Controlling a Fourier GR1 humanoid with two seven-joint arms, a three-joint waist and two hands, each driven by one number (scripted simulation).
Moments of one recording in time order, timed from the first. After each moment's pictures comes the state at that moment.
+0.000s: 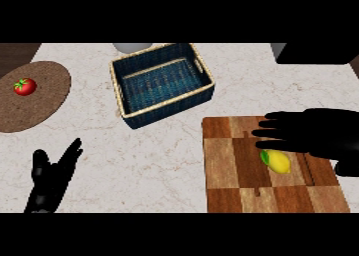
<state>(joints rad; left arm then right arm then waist) 0.09 0.39 -0.19 -1.42 0.27 0.16 0.23 -0.52 -0.97 0.56 -1.65 0.67 0.47 -0.63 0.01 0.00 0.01</state>
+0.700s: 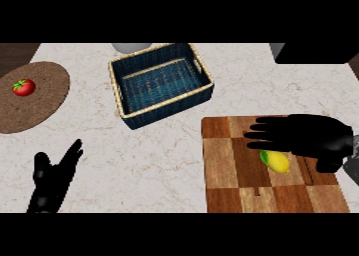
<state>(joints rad) 0.11 0.34 -0.16 -1.42 0.22 0.14 0.21 -0.47 -0.81 0.55 -1.47 0.87 0.37 -0.74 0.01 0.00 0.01</state>
